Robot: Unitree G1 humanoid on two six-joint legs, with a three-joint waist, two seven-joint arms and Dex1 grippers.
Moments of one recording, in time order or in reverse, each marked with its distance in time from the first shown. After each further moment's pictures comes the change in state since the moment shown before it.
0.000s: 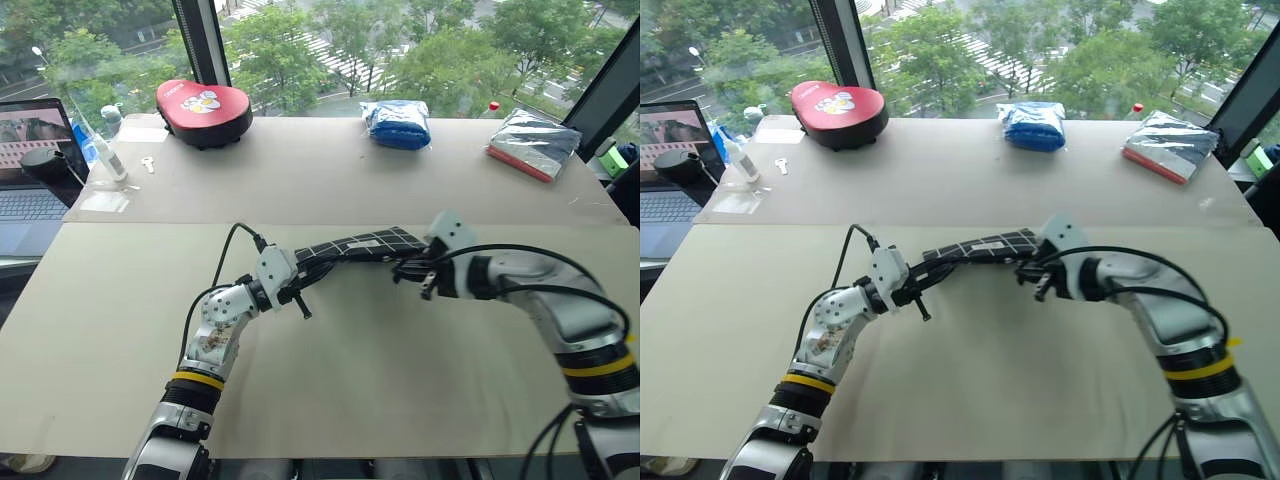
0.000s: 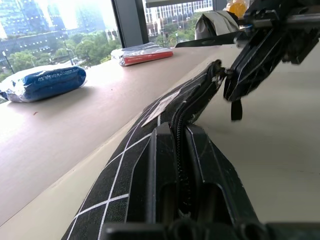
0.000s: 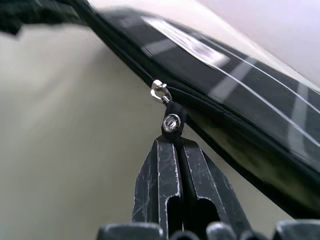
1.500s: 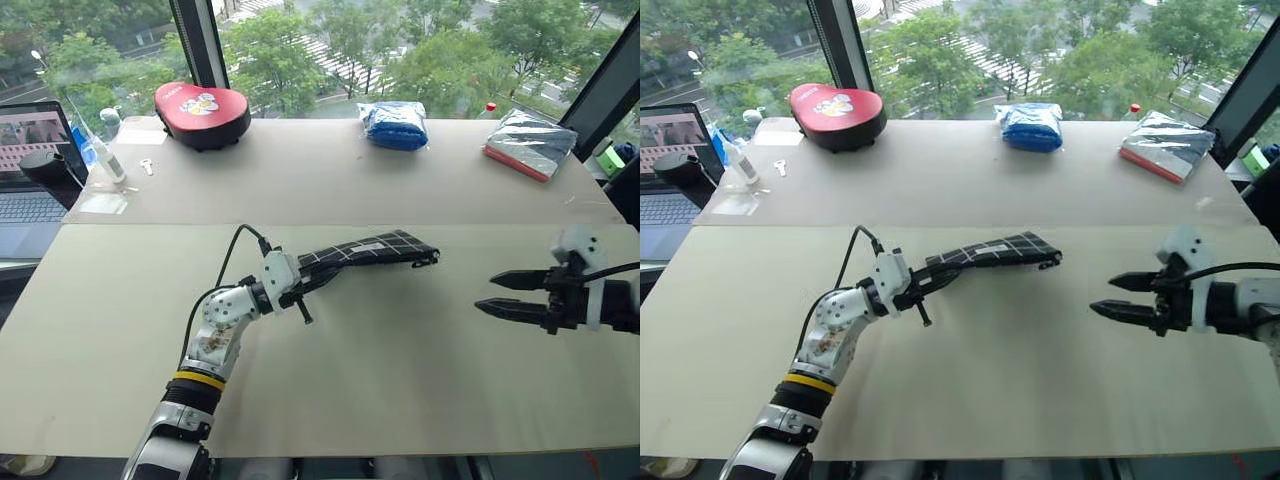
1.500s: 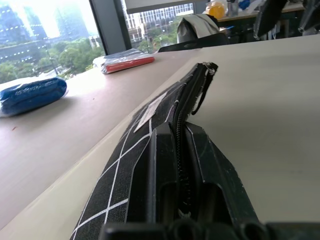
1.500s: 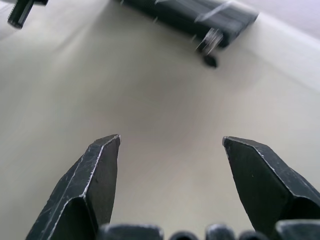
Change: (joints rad) left arm -0.002 0.023 -0.030 0.013 -0.001 -0.071 -0.109; right arm 0.414 -0.235 -0.486 -0.003 0.193 -0.045 0.314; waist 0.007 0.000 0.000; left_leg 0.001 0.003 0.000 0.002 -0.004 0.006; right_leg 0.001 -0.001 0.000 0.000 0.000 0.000
